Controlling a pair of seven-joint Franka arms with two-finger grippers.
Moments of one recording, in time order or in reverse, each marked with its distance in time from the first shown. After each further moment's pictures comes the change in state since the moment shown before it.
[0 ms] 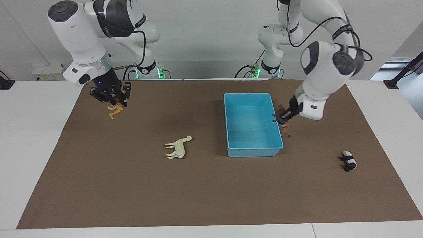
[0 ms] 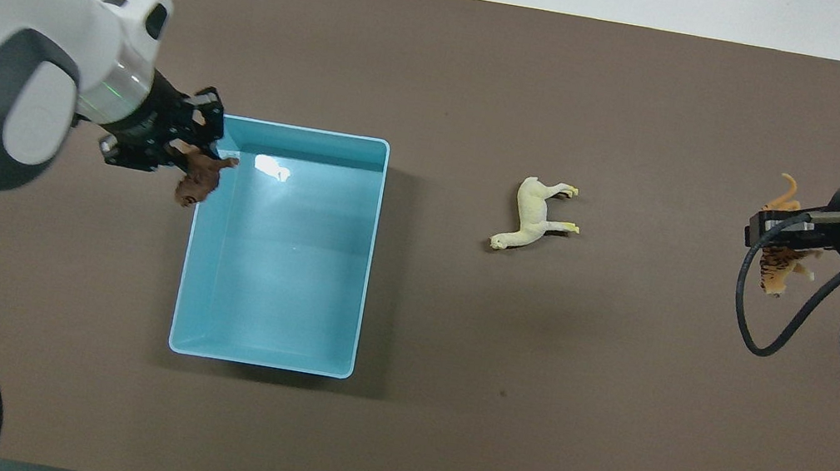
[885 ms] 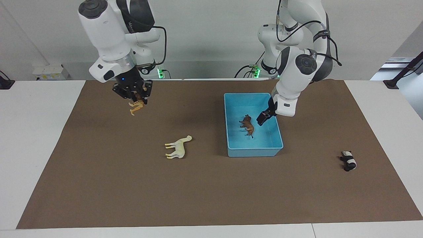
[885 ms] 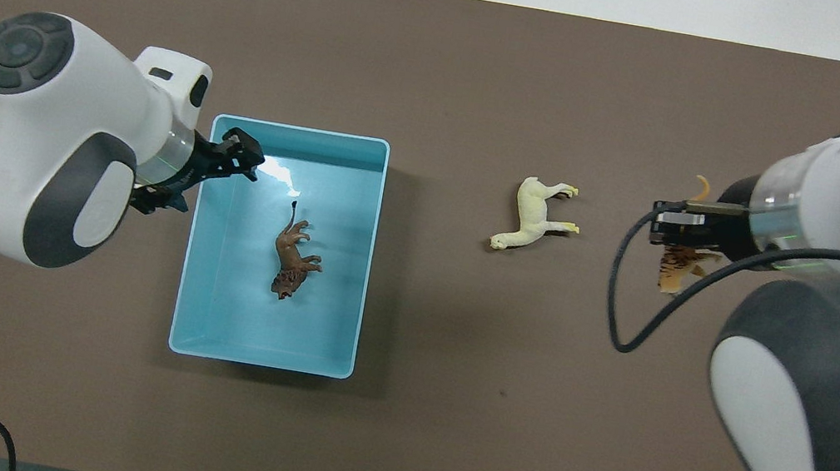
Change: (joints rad) left arm 0.003 -0.087 0.026 -0.204 0.078 0.201 0.060; right arm 0.047 0.001 0.146 0.008 0.022 0.025 0.336
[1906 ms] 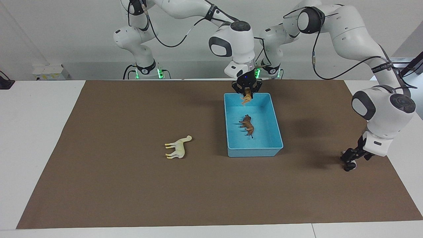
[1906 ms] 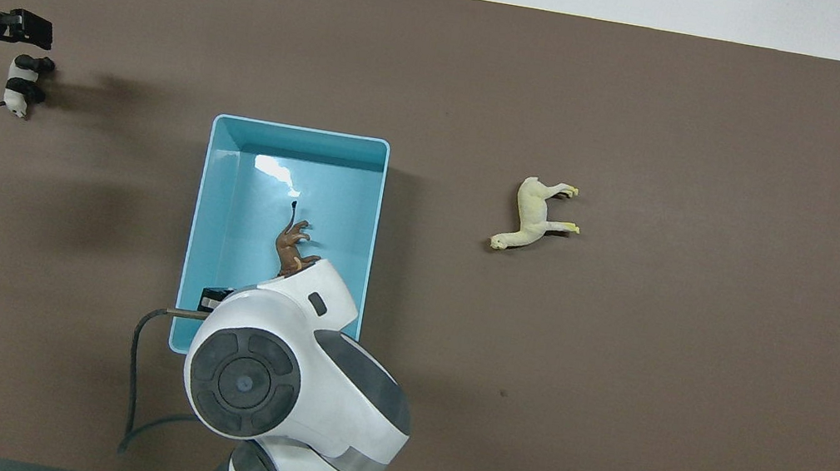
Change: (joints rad) left arm 0.433 0.502 0.009 0.466 0.201 0.256 0.746; right arm 0.449 0.407 0.232 0.070 -0.202 0.505 0.814
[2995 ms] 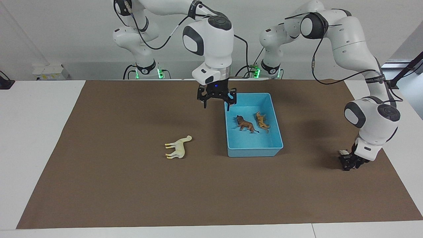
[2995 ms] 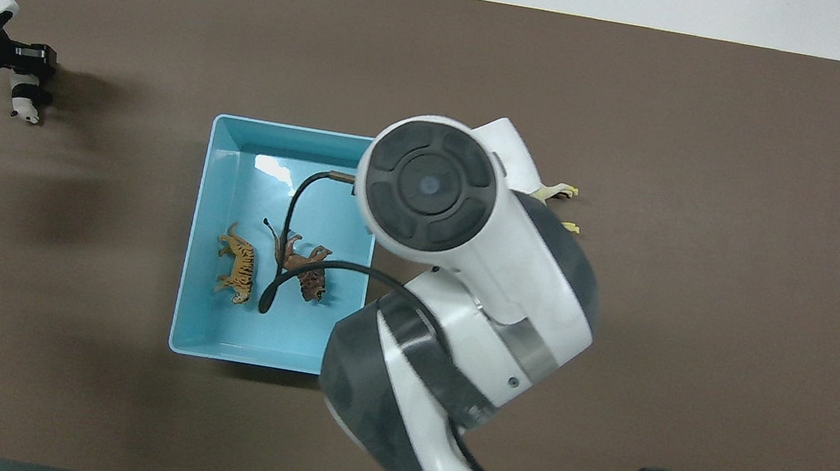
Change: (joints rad) left arm 0.029 0.031 -0.002 -0.114 0.000 0.171 0.060; right arm -0.205 -0.071 -0.105 0.163 -0.042 -0.384 -0.286
